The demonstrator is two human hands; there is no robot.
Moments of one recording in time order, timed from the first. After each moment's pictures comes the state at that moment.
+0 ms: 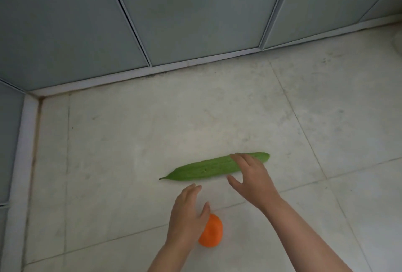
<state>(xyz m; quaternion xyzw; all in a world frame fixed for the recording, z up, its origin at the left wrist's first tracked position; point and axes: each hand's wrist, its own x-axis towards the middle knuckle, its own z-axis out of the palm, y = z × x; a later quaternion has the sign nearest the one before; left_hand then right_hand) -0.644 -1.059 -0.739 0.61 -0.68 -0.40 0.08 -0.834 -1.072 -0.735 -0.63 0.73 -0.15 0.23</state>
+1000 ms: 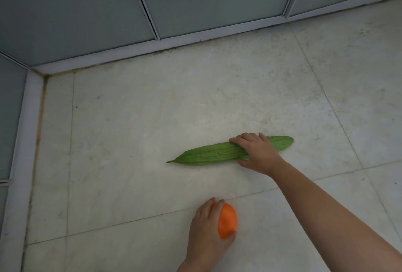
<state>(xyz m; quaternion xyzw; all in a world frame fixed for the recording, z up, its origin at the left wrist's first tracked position) -0.633 -0.995 -0.821 0.57 -0.74 -0.37 -0.04 -0.847 -1.106 -0.822 -0.73 0.63 0.00 0.26</state>
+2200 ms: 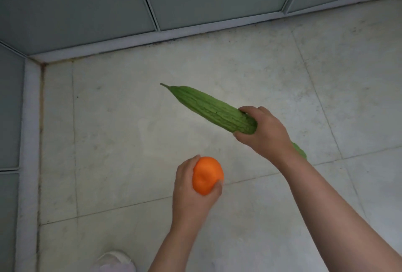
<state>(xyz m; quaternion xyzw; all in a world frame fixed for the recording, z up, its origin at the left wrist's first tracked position) -0.636 -1.046 -0.710 0.65 -0.58 -0.42 0.26 -0.827 -1.116 -0.689 -0.55 0.75 -0.18 0.31</state>
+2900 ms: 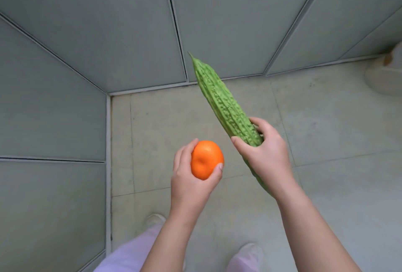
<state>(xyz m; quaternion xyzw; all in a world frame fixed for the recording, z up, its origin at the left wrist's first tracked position) -0.606 -1.069 -0.357 0.64 -0.56 -0.41 0.32 -0.757 -1.088 -0.338 -0.41 0.78 -0.34 0.33</state>
